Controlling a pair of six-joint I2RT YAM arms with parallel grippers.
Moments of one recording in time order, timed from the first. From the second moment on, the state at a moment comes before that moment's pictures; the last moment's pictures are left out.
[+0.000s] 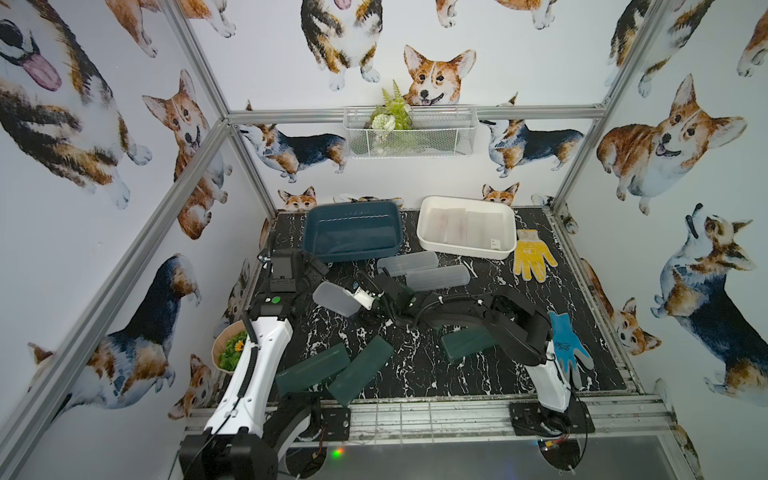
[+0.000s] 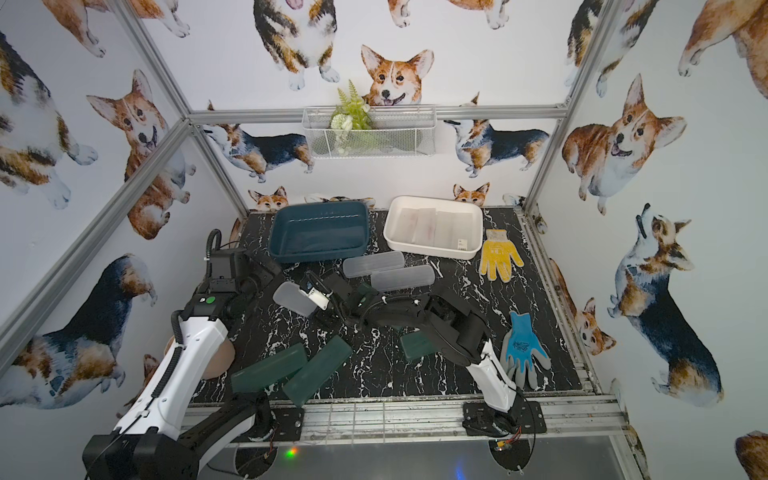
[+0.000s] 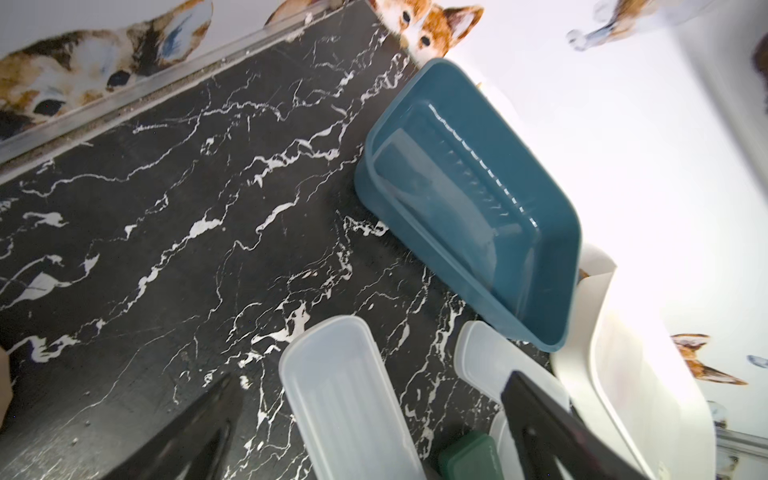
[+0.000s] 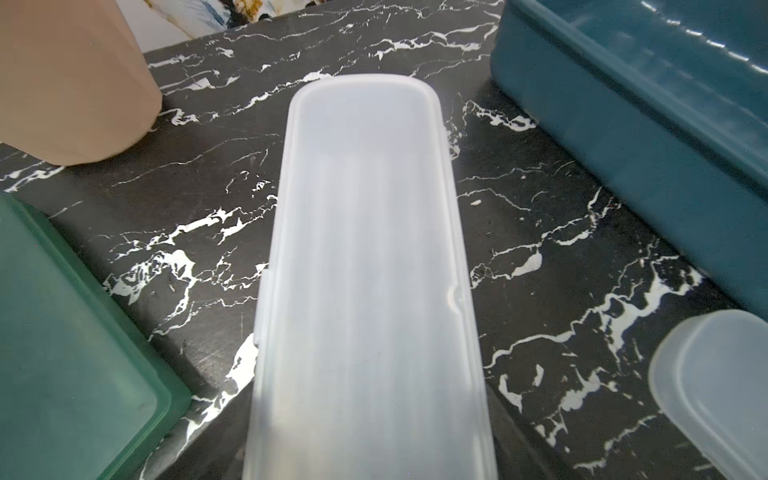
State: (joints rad) left arm -0.04 1.03 0.91 -0.56 -0.16 -0.82; right arm 1.09 2.10 1.42 0.05 -0.05 -0.06
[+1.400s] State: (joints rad) left arm -0.74 1.45 1.07 -0.21 -0.45 -0.36; right arm 0.32 1.67 1.11 -0.01 0.00 0.29
